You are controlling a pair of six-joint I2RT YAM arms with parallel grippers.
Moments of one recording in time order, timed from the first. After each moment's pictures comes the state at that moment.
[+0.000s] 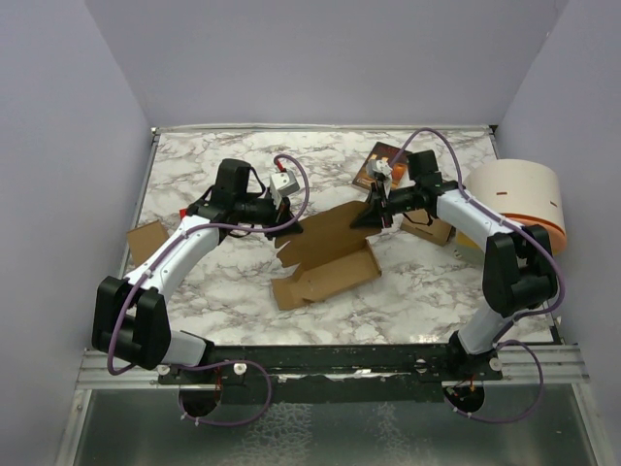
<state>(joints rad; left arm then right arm) -0.35 1.38 1.03 -0.35 0.91 0.33 0.27 1.69 1.16 -0.35 -1.24 -0.65</state>
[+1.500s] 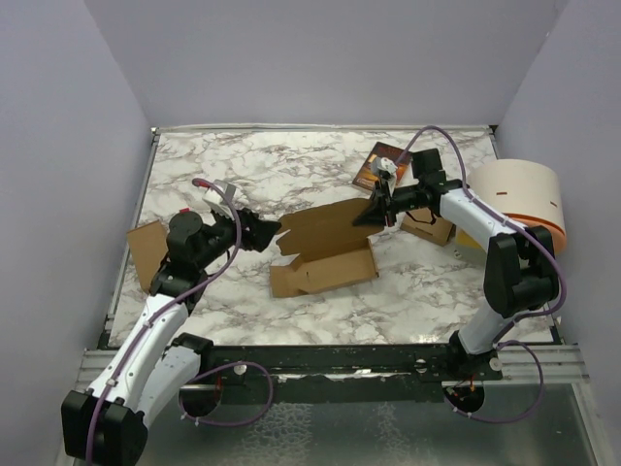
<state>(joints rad) -0.27 0.81 0.58 0.08 0.45 -0.35 0.24 1.68 1.17 -0.38 -1.27 -0.67</state>
